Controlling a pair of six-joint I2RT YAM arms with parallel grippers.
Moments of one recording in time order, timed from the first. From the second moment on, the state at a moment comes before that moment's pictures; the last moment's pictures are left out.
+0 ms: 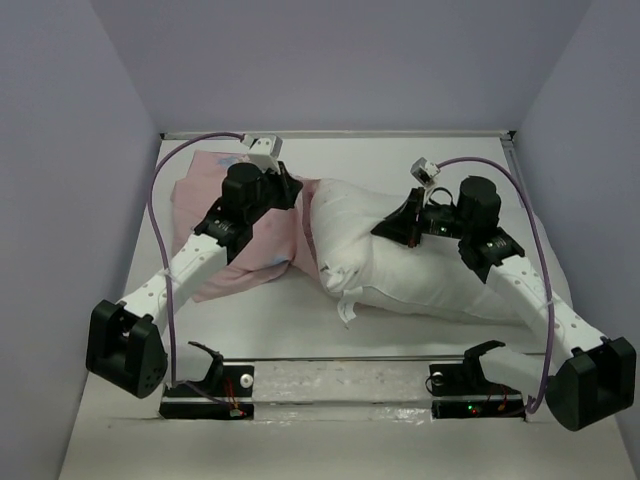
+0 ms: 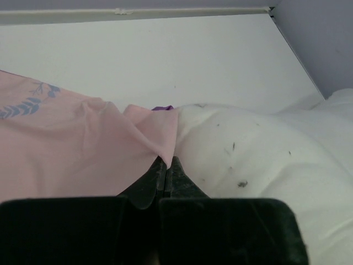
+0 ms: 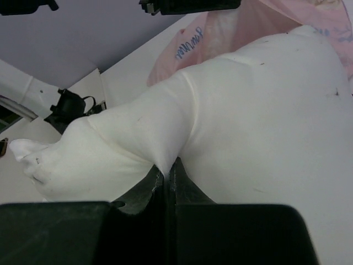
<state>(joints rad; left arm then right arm) -0.45 1.29 0.99 0.07 0.10 -0.35 0.33 1.09 0.86 0.06 -0.94 0.26</state>
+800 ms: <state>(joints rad) -0.52 1.22 1.06 -0.14 0.17 -0.32 0.65 1.33 0.95 0.05 -0.43 0.06</state>
